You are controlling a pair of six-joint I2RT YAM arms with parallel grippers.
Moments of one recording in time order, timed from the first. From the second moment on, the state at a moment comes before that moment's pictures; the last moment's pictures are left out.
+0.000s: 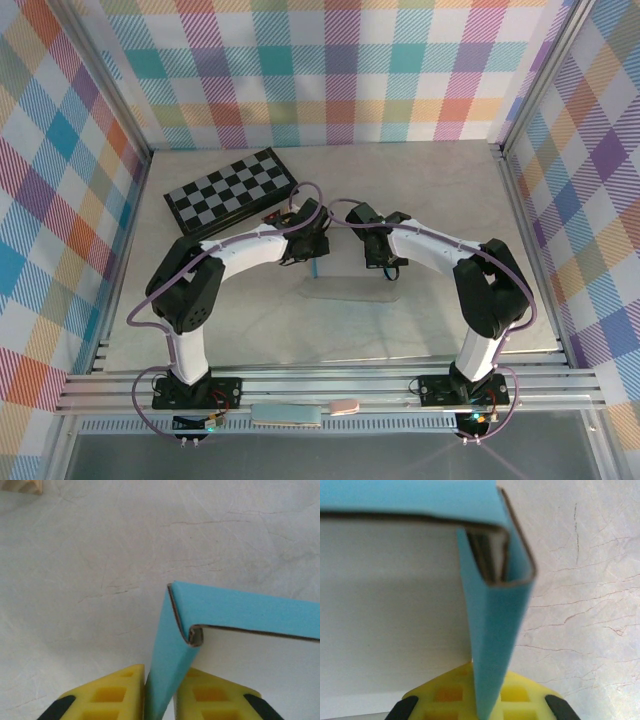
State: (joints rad) left arm -0.68 1.87 1.26 -0.43 -0.14 -0.74; right arm 0.65 1.75 1.20 -0.84 0.41 0.63
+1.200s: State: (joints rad) left arm -0.70 1.88 1.31 -0.55 -0.12 -0.72; right arm 0.63 1.75 1.21 -0.84 0.39 0.63
